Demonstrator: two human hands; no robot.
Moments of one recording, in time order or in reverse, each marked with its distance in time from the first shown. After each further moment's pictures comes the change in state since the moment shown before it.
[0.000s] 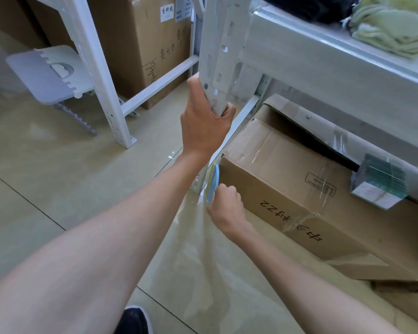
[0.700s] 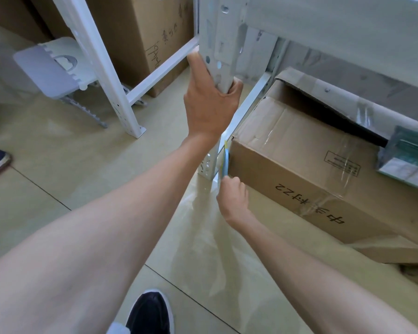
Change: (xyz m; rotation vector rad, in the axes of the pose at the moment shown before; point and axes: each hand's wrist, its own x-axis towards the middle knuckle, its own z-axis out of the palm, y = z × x) left_hand 0.002 0.001 0.004 0.005 0.060 0.035; right_hand 0.009 0.004 0.038 -0.097 0.050 0.024
